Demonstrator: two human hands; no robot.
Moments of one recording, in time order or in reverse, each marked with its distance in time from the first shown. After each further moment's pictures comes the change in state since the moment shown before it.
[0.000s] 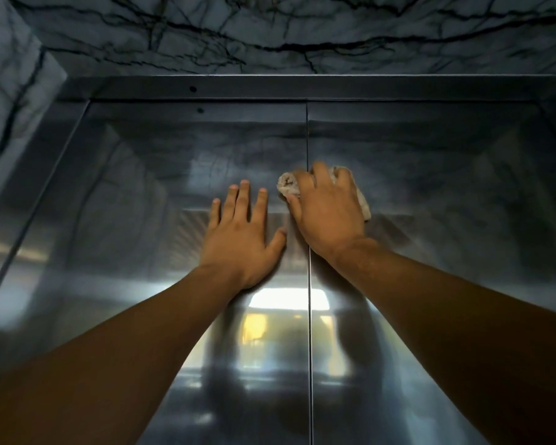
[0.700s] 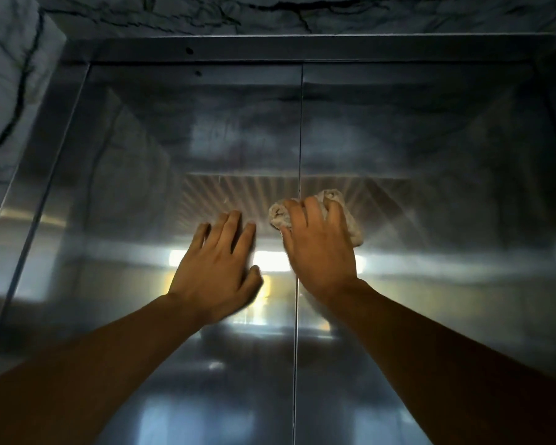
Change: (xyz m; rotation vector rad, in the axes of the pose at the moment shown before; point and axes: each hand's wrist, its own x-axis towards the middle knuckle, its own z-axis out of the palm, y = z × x) left_hand -0.118 -0.006 -0.021 0.120 -0.165 0.181; right_hand -0.112 -0.017 -0.019 -0.065 -0.118 -0.155
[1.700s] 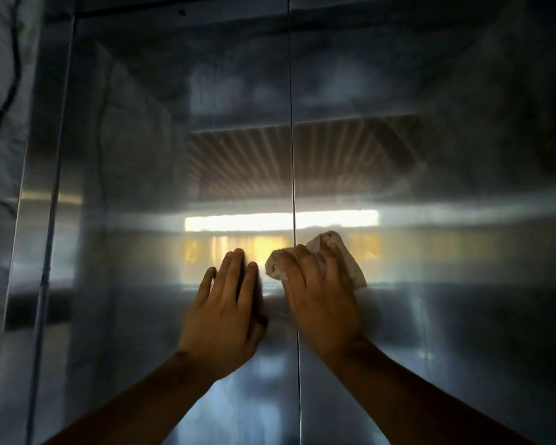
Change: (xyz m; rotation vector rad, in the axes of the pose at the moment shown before) left_hand -0.151 0.061 0.040 -0.041 -0.121 0.012; right_hand -0.175 -0.057 -0.005 0.218 -0.316 -0.030
